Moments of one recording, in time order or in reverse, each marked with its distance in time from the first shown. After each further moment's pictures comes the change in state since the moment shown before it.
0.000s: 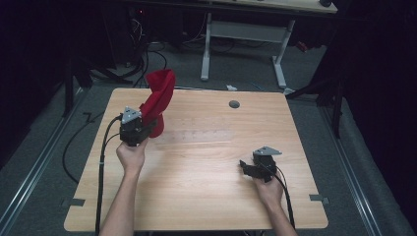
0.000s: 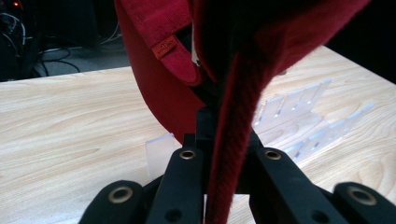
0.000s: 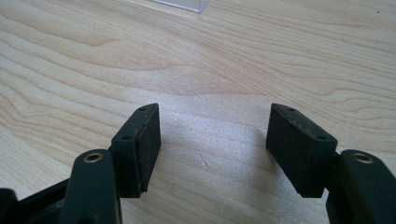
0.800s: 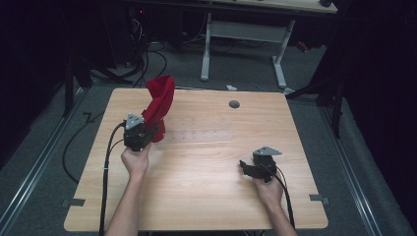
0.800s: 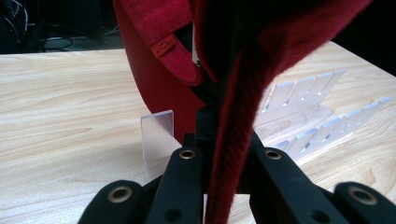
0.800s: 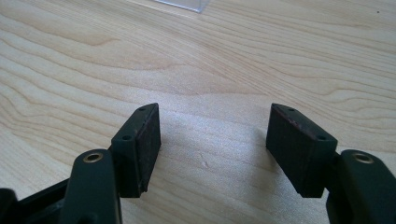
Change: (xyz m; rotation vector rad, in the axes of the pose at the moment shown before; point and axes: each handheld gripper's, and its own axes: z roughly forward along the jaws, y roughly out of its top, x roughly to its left) left arm 0.010 -0.024 0.003 -0.007 0.030 -0.031; right arm 0.000 0.000 0.000 0.000 0.000 -0.002
